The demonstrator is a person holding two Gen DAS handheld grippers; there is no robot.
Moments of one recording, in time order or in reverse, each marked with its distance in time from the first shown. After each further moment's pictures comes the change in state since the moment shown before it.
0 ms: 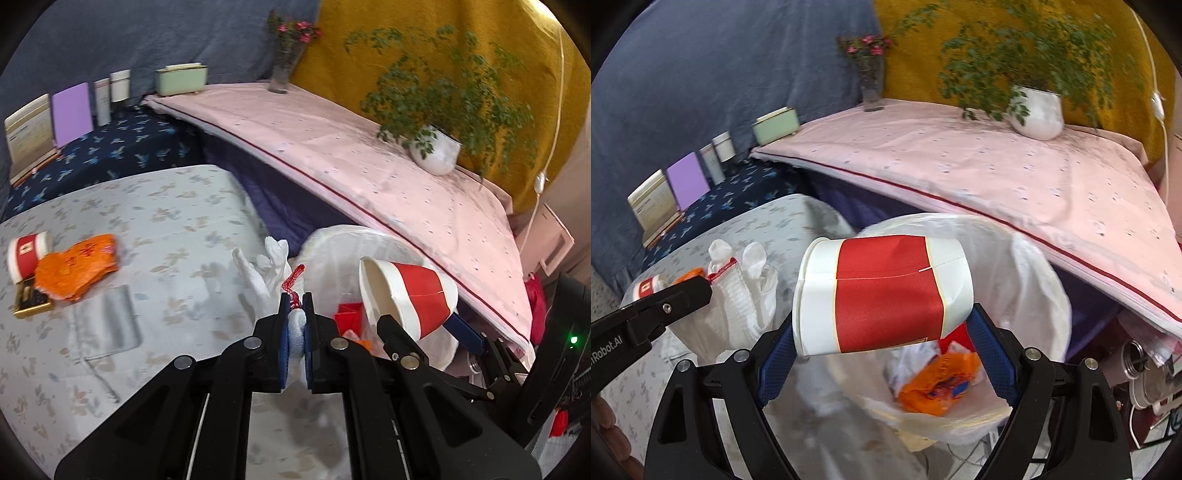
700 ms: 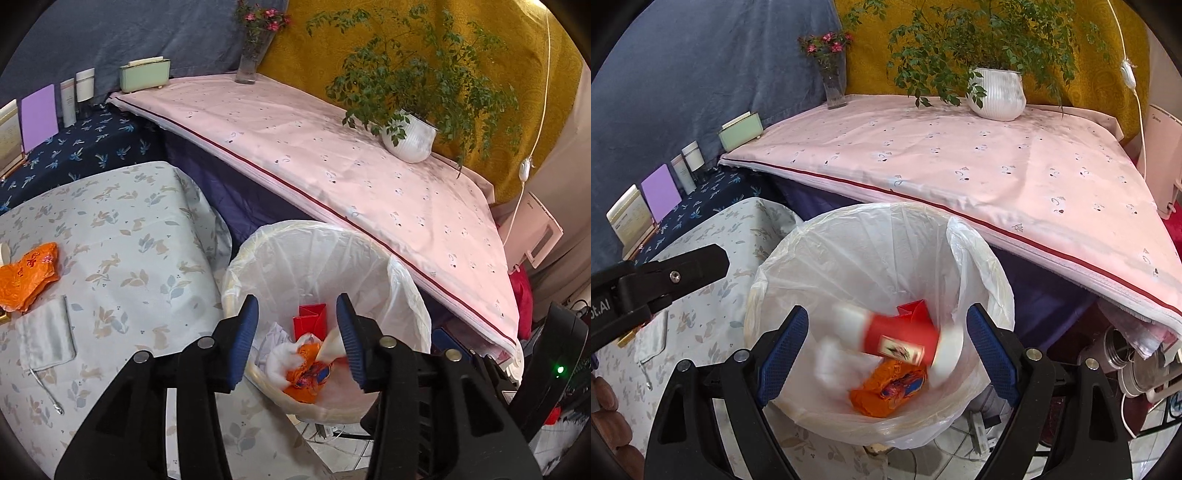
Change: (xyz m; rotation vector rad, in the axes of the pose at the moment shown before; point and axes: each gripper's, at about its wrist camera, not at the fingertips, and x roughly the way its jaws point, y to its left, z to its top) left arm 0.037 -0.042 0.006 0.020 0.026 -0.063; right arm 0.009 -0.056 -0.005 0.064 0.018 -0.054
